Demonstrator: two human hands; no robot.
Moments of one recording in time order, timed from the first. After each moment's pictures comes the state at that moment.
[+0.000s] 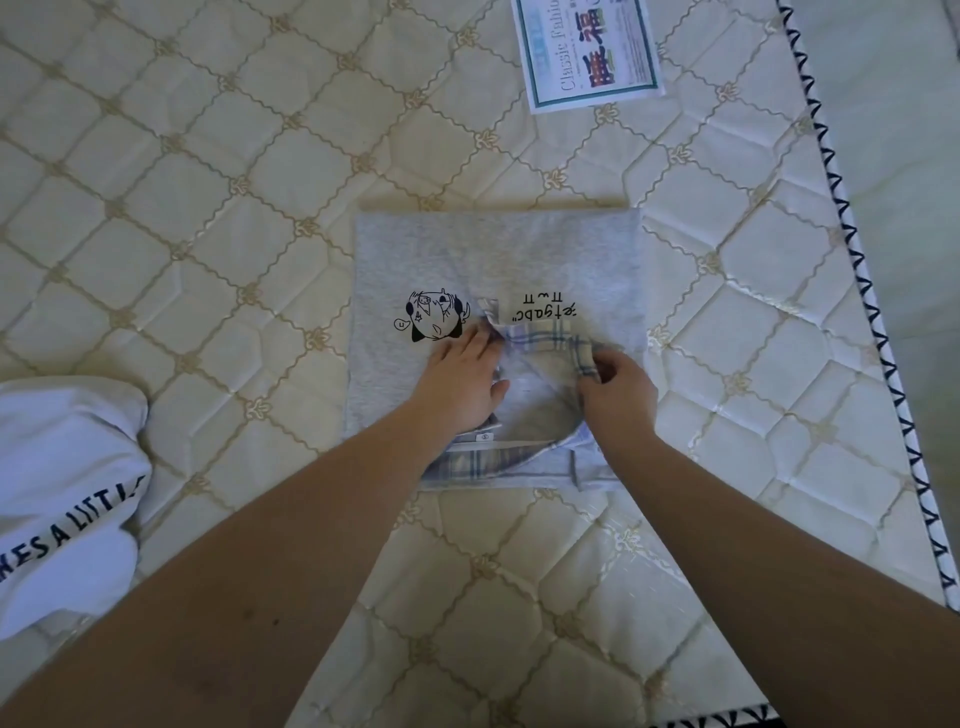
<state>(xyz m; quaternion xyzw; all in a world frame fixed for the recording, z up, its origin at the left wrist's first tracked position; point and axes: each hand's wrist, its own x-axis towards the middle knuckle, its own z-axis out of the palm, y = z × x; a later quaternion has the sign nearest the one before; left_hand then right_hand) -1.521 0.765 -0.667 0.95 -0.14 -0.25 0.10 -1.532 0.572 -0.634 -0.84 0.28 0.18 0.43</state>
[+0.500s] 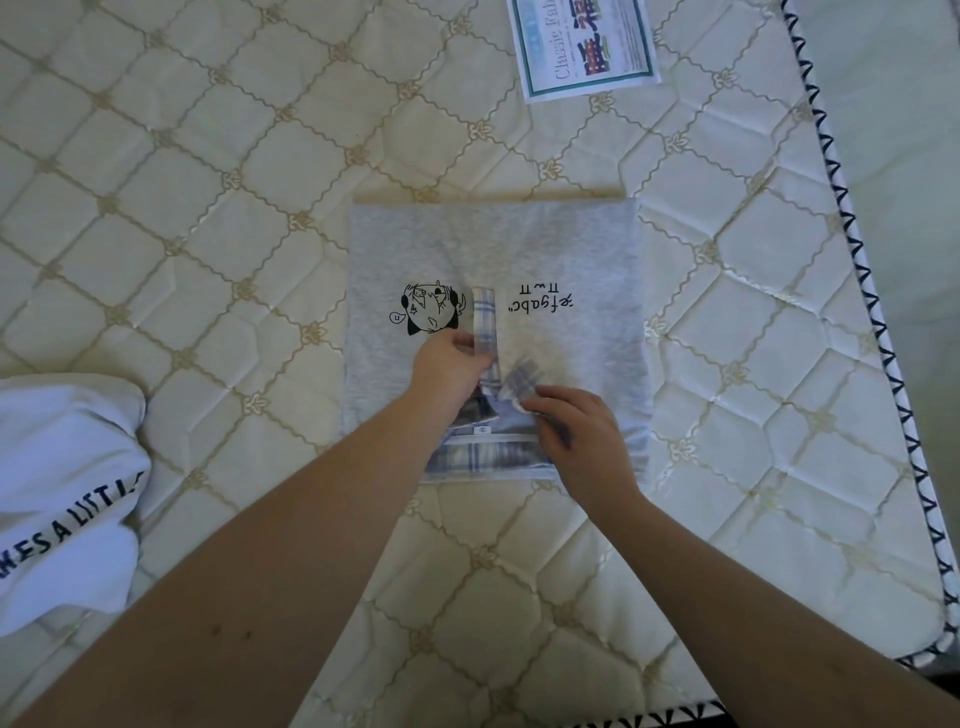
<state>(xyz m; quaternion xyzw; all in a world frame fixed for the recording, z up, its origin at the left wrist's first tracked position) -1.517 0.752 -0.647 0.77 0.33 -0.25 0.49 -1.593 0.579 -0.636 -0.91 -0.05 0.09 0.40</state>
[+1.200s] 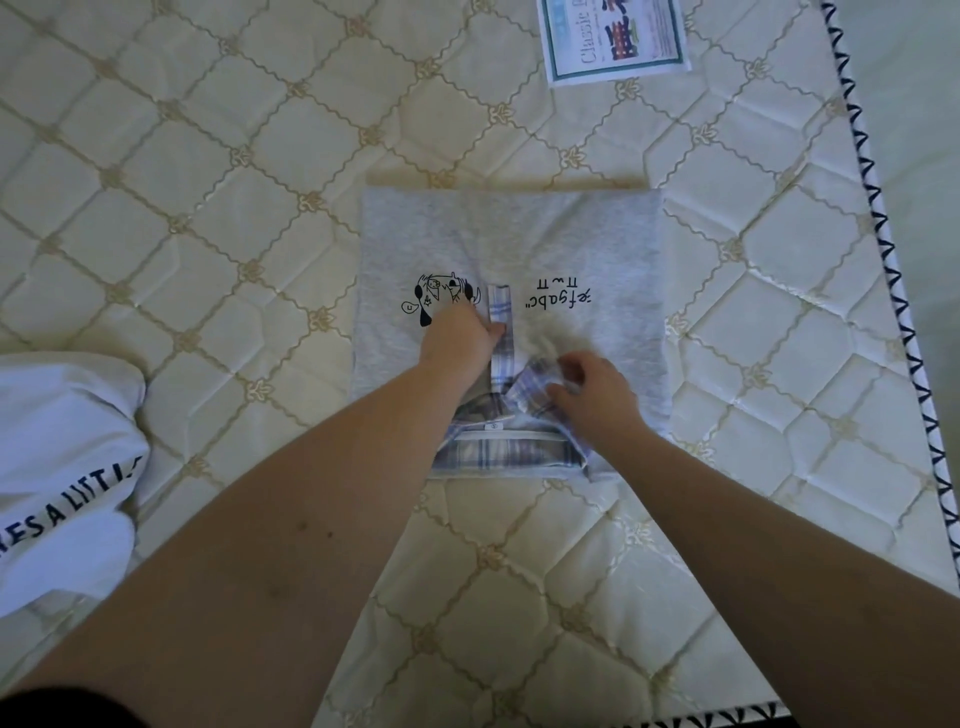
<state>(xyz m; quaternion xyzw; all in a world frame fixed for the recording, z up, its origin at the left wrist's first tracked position) -1.491 0.763 -0.673 0.89 0.22 -0.24 0.33 -1.541 0.585 -0.656 -0.90 0.10 0.30 0.30</state>
